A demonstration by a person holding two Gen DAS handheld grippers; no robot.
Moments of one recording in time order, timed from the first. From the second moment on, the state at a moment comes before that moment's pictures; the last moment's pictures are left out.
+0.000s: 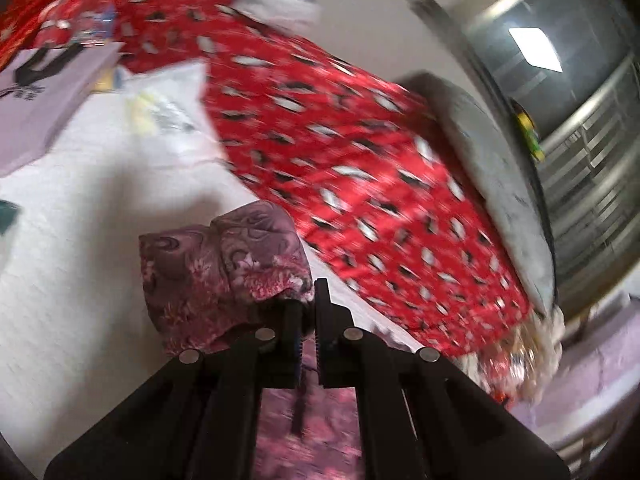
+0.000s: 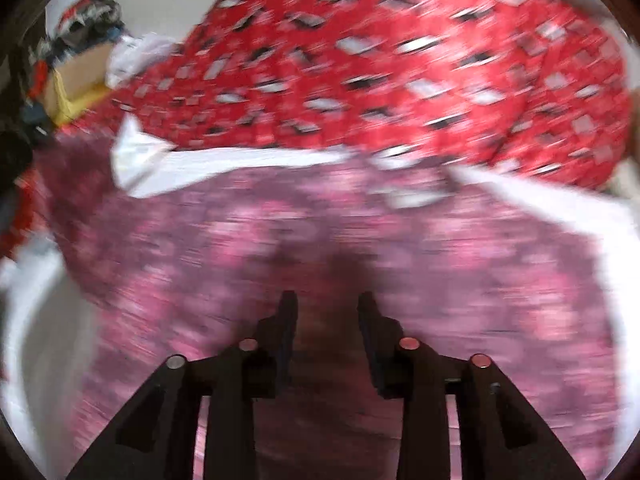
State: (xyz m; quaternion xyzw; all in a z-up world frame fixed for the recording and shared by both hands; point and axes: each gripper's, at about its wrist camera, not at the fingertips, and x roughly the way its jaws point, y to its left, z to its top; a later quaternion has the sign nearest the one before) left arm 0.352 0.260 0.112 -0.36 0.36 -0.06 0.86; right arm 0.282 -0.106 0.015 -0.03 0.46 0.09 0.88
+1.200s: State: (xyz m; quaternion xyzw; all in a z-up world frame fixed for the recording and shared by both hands) left arm 0.293 0.148 0.031 -0.44 0.44 -0.06 0.78; right arm 0.249 -0.184 0.026 -0.03 0.43 0.07 0.90
